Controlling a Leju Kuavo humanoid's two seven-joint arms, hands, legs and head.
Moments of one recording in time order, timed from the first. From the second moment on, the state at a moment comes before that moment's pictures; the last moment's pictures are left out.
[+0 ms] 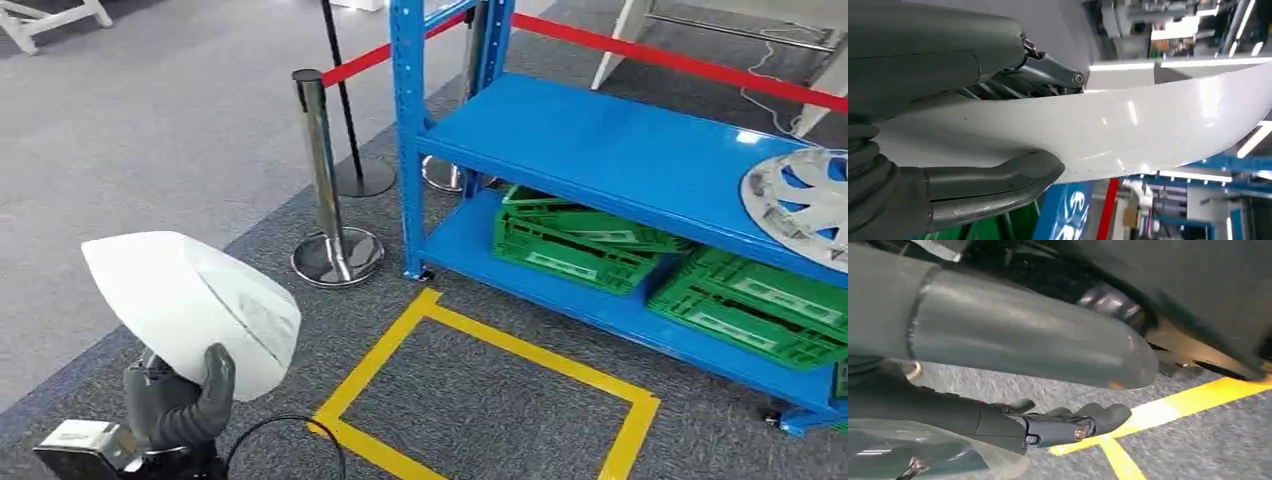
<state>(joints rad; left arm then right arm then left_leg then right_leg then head) 0.32 -0.07 -0.40 -1.92 -0.09 0.53 -0.70 -0.02 0.17 -0.31 -0.19 0.74 -0.13 -0.07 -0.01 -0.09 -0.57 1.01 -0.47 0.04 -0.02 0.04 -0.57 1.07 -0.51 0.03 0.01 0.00</state>
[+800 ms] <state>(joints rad) 0.34 -0.13 -0.27 -1.96 -0.05 0.40 -0.70 -0.04 0.18 -0.27 -0.19 0.79 -0.15 -0.08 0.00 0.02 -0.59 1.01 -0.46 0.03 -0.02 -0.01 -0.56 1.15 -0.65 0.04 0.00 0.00</state>
